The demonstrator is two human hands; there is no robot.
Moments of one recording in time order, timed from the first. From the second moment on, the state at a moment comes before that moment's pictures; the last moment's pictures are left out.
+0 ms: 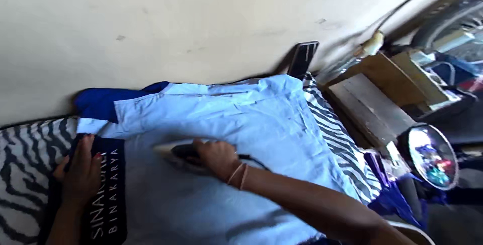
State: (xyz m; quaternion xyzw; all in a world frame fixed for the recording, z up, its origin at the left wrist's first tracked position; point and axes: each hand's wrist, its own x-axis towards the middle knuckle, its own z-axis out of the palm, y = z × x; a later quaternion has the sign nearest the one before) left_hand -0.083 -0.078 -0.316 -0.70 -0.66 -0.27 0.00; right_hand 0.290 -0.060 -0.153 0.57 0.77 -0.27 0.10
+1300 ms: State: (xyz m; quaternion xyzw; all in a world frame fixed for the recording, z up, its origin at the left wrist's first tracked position) left_hand -0.064 -0.051 -0.299 -0.65 -0.68 -0.32 -0.08; right_hand 0.249 -0.020 -0.157 0.48 0.84 -0.27 0.05
